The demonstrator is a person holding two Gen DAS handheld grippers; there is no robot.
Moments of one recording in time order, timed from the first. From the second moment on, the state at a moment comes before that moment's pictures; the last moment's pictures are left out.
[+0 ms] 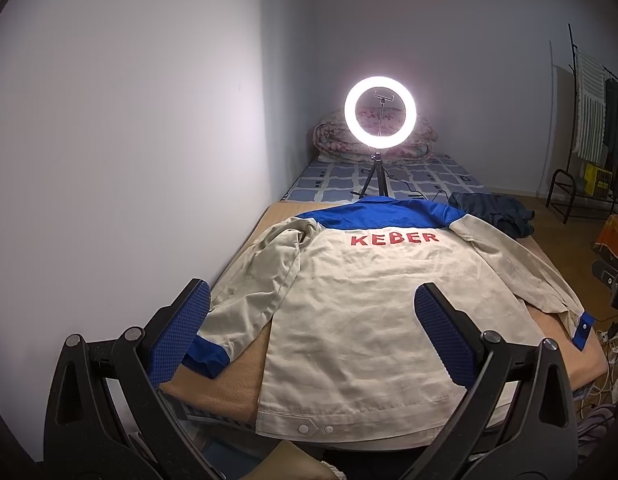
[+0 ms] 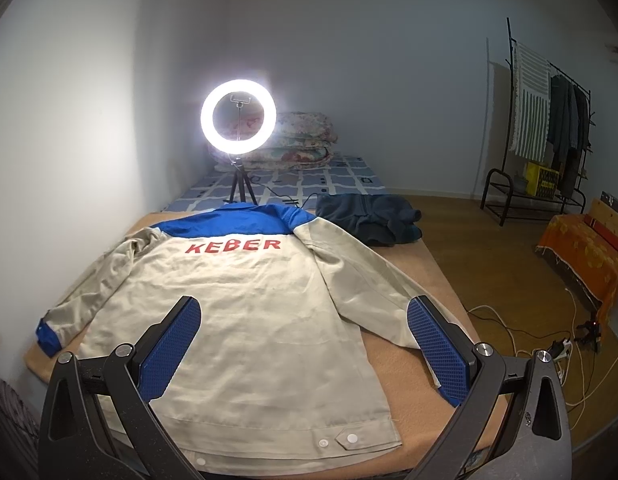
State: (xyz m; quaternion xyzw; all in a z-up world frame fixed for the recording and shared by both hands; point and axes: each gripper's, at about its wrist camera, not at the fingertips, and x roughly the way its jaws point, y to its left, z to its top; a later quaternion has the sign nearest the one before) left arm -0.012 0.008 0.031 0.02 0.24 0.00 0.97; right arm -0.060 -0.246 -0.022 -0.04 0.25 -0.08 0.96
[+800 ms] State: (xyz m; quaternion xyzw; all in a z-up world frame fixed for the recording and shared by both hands) left arm -0.010 0.009 0.032 0.02 0.24 0.00 0.97; right arm -0.060 -0.248 -0.020 -0.03 0.25 -0.08 0.97
